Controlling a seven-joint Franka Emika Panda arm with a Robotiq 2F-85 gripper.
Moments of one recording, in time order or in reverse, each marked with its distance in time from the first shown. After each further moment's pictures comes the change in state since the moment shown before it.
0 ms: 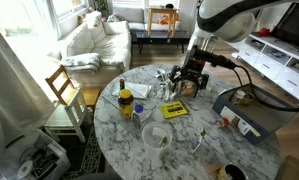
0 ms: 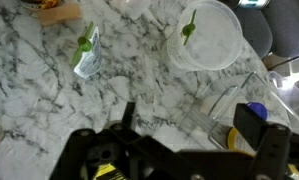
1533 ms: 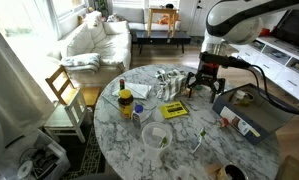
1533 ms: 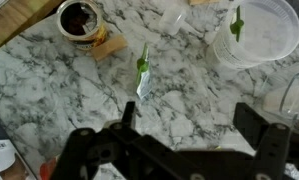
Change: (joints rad) arm -0.048 0.002 -0.049 -0.039 -0.043 -0.145 0.160
